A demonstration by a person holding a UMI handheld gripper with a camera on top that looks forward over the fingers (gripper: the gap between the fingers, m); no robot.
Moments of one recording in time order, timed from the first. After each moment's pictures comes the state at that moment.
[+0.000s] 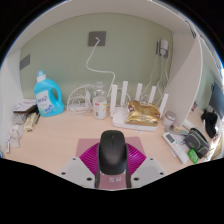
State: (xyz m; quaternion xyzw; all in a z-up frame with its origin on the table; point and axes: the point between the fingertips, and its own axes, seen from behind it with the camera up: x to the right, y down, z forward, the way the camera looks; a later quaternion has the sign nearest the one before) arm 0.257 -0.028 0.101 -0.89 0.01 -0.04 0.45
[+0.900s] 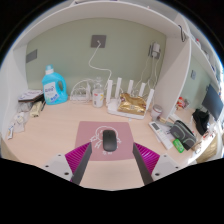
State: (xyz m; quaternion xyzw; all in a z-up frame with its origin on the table) arm 0.274 -0.140 0.129 -0.90 -0.01 -0.07 0.43
